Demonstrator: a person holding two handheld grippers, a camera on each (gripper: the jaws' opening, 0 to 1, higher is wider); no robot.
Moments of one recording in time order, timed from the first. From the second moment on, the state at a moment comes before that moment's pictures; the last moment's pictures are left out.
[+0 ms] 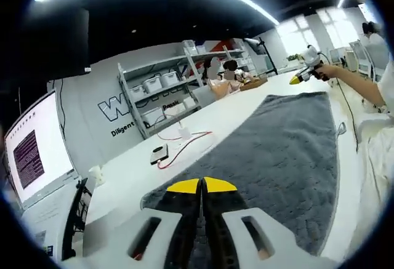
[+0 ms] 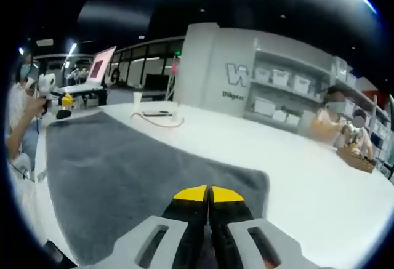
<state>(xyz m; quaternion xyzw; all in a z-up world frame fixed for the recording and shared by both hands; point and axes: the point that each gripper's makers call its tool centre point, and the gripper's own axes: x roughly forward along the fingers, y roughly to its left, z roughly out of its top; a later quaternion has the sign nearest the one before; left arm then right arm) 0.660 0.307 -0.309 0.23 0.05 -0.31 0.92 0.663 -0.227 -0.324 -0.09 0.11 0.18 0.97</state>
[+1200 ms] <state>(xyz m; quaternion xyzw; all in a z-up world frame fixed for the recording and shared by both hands) 0.800 0.338 -0.374 0.22 0.17 -0.24 0.93 0.774 -0.307 -0.366 -0.04 0.13 0.10 0.98</state>
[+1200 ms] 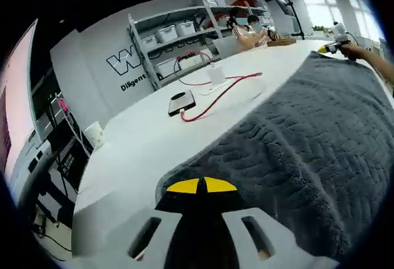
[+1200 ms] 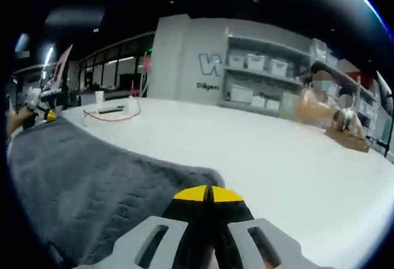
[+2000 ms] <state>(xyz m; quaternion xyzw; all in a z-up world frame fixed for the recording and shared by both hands) 0.823 0.352 -0.386 0.23 0.18 -0.24 0.92 0.803 -0.300 -0.392 -0.11 0.19 0.11 0.97</state>
